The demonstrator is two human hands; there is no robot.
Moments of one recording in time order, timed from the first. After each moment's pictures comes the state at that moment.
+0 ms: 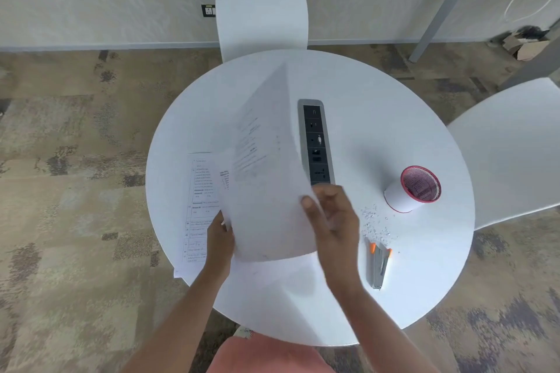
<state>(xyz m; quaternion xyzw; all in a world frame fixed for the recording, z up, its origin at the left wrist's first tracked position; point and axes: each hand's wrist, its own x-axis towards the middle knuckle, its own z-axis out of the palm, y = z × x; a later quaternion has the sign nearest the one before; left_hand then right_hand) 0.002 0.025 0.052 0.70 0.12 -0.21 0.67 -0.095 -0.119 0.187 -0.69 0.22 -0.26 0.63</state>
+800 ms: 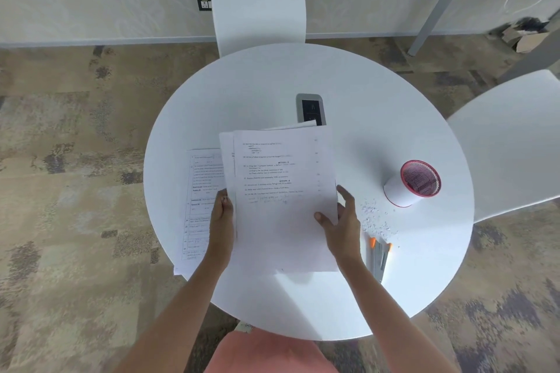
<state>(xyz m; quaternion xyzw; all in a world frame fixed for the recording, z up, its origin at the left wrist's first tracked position) 0.011 0.018 0.071 0.69 0.05 -0.17 0.70 -0.094 -0.170 0.082 -0.73 0.40 -0.11 0.54</state>
